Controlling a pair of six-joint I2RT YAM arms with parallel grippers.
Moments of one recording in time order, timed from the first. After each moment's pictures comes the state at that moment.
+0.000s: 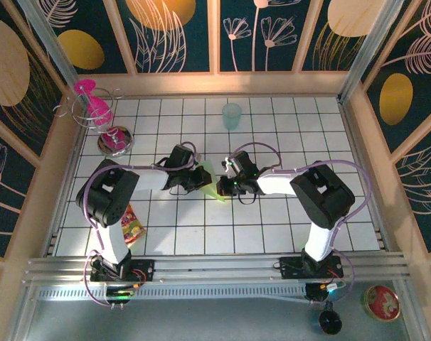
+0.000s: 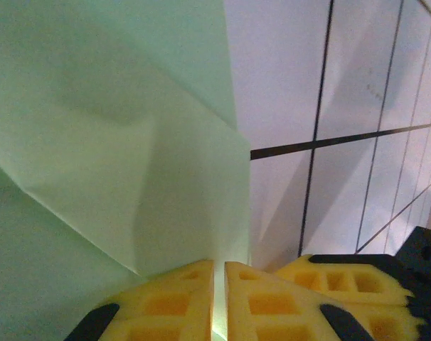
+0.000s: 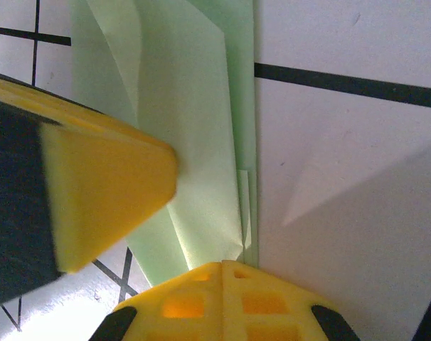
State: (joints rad) left arm -0.54 1.86 0.88 0.07 0.51 -0.86; right arm 0.70 1.80 0.86 -0.01 -0.36 0.58
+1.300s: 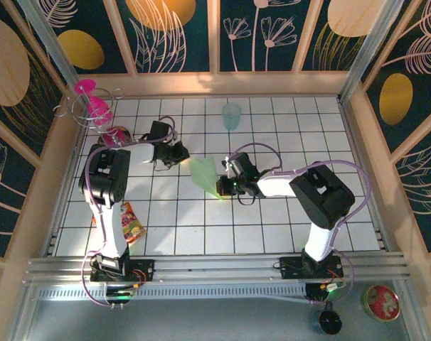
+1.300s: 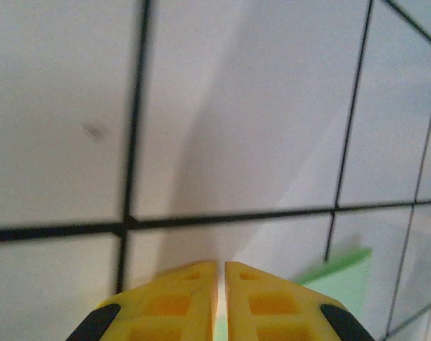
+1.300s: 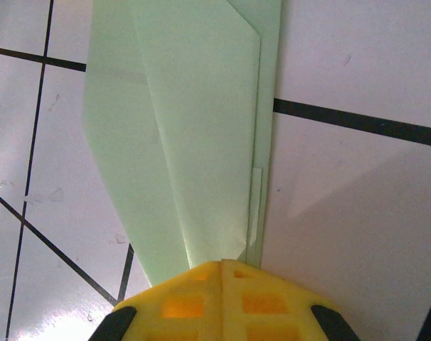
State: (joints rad) left arm -0.25 2.04 1.21 -0.17 0.42 -0.65; right arm 0.70 1.80 0.83 0.07 -0.31 0.57
